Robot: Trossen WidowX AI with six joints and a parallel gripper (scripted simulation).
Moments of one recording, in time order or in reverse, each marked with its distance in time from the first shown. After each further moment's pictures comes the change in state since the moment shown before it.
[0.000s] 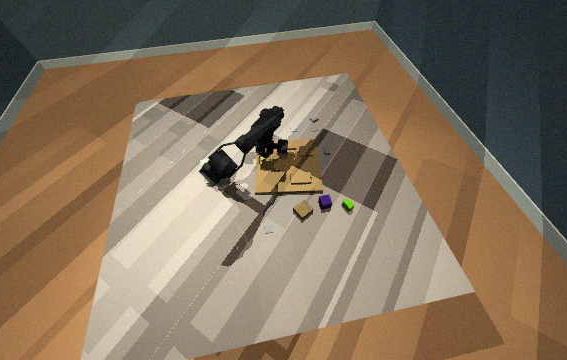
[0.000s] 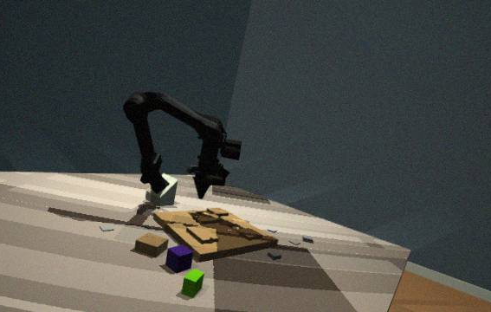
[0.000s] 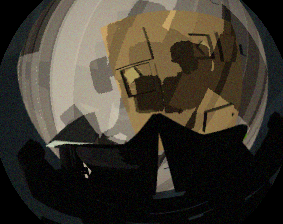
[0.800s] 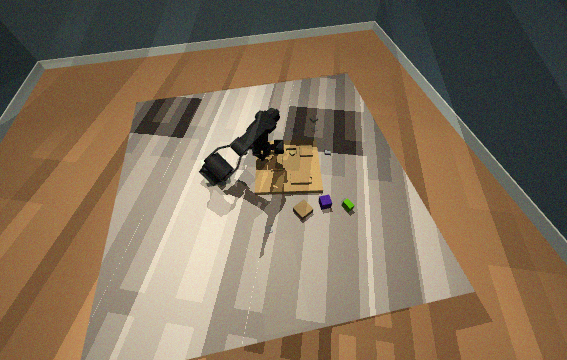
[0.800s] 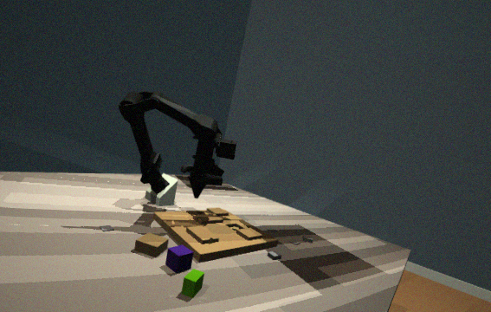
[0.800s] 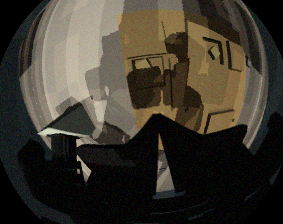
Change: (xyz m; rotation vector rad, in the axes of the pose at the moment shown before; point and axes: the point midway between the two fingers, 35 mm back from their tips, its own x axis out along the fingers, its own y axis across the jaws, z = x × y) arm 0.003 0.014 -0.010 -0.125 -0.002 -0.003
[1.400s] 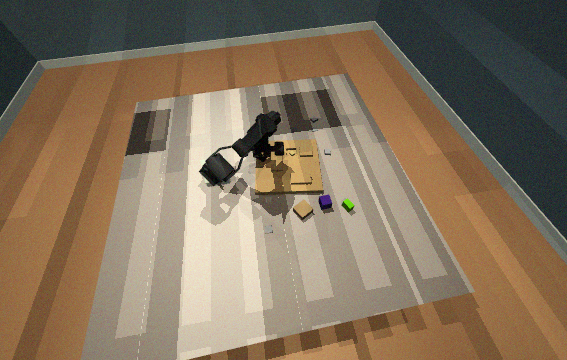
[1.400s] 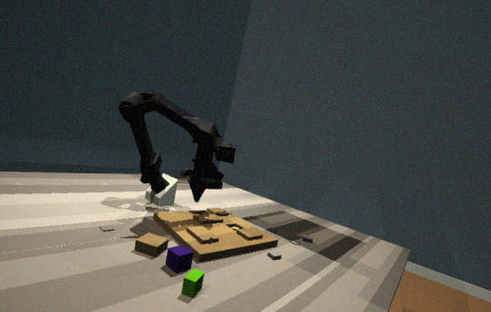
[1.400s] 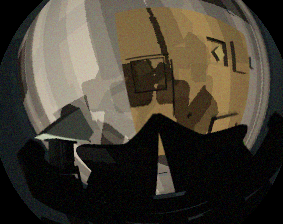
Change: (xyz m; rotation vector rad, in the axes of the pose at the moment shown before) arm 0.013 -0.001 0.003 0.001 -0.011 0.001
